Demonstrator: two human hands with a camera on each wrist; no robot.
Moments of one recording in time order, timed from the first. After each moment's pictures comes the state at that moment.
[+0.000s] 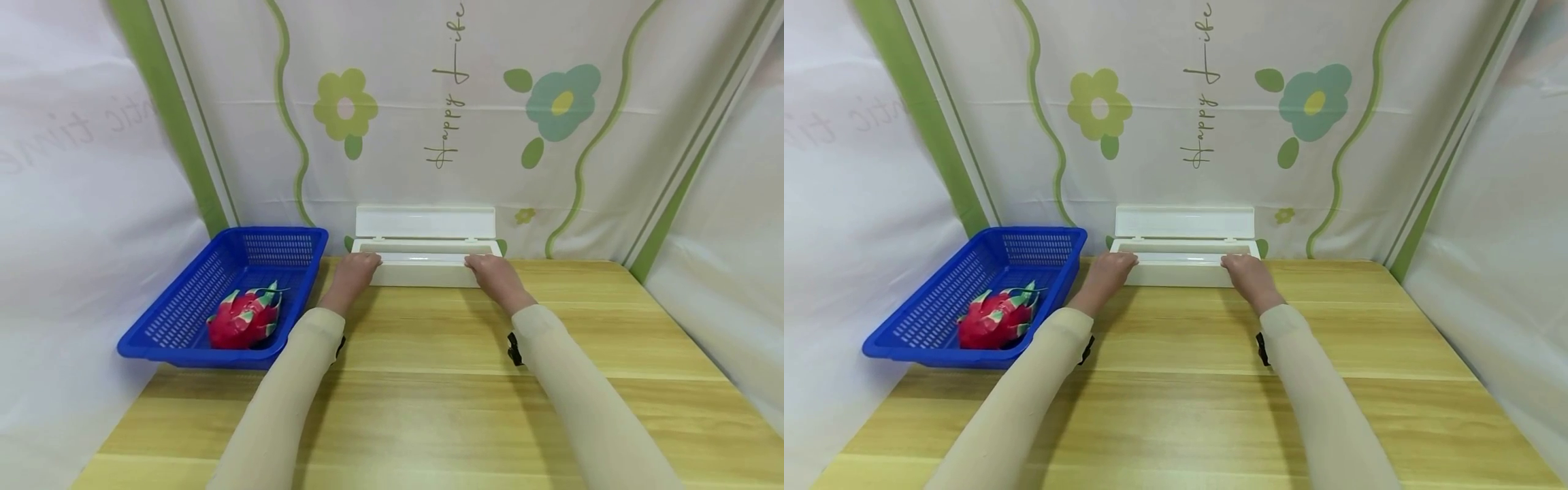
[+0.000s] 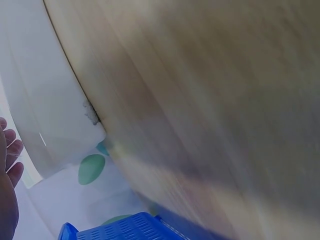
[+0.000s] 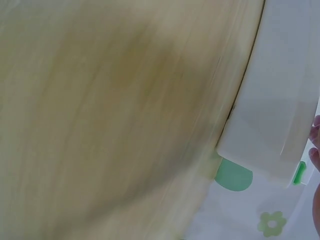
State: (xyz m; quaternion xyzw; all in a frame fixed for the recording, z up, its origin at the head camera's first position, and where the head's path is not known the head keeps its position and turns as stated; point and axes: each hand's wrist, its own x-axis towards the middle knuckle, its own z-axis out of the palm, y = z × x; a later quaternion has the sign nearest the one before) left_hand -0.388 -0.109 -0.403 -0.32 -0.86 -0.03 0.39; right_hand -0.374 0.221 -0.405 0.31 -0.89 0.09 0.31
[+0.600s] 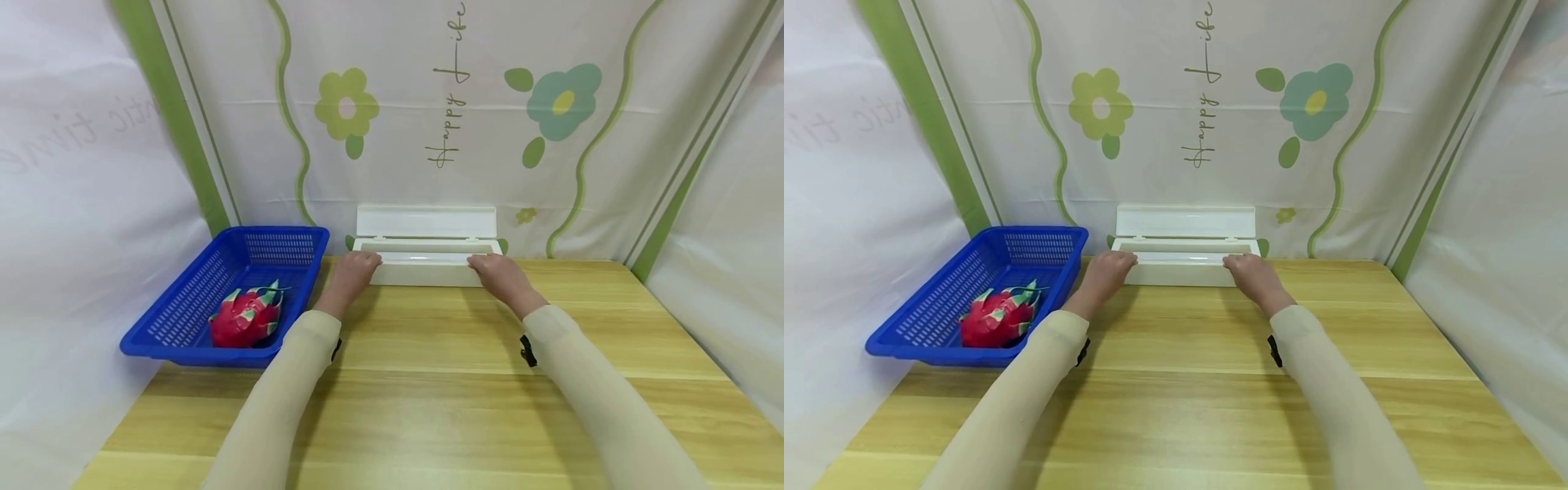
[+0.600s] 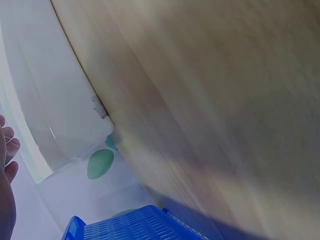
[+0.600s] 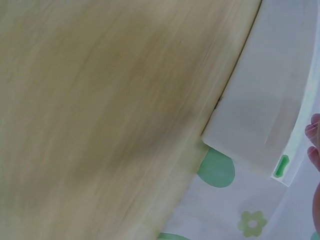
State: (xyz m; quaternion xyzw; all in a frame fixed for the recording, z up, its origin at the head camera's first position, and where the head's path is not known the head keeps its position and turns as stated) left_hand -0.381 -0.113 -0.399 -0.34 -0.84 -0.03 0.41; right_hand -0.367 0.229 -0.397 0.38 -0.85 0.06 0.35
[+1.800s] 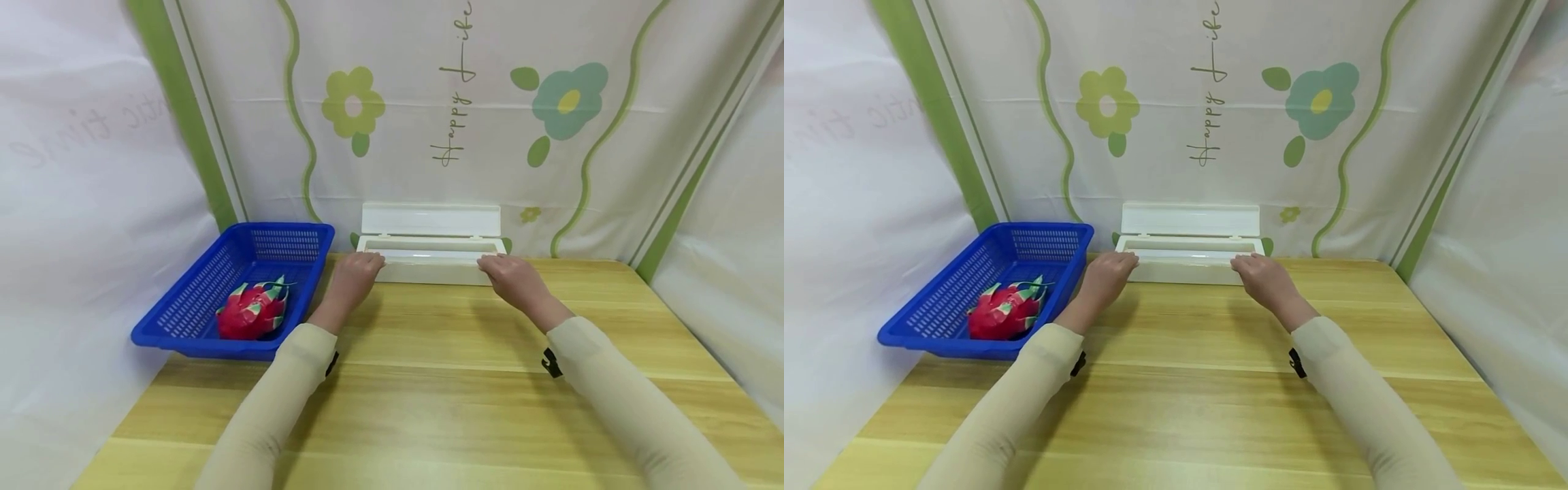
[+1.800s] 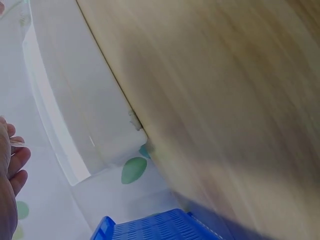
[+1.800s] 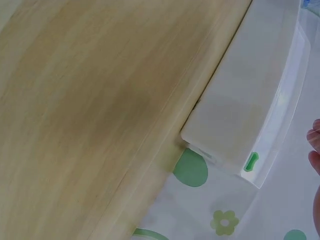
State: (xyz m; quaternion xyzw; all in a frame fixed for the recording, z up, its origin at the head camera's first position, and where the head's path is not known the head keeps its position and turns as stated) left_hand -0.344 -0.112 -0.386 -0.33 -0.83 -0.04 0.45; right_hand -0.339 0.235 -0.383 0.43 -0.80 0.05 0.42
